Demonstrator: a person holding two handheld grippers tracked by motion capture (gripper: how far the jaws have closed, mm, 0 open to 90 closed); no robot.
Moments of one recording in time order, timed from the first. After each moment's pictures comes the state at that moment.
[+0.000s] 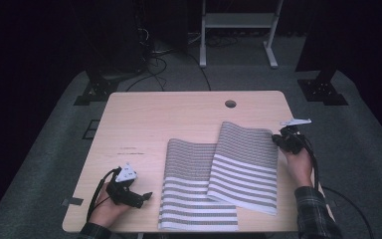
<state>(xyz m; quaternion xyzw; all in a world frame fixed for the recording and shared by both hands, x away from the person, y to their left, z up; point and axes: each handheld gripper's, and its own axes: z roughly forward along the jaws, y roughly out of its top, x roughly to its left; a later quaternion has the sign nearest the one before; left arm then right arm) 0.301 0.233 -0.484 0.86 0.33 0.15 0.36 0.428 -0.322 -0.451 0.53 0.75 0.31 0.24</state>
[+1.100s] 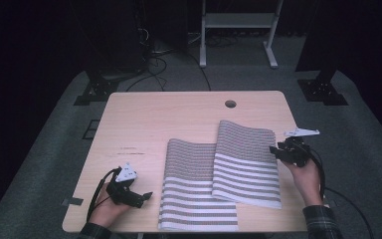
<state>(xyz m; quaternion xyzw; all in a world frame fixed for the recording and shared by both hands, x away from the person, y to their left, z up) 0.301 0.232 -0.484 0.86 0.33 0.15 0.36 0.374 -0.315 -0.434 0.51 0.76 0.33 0.22</state>
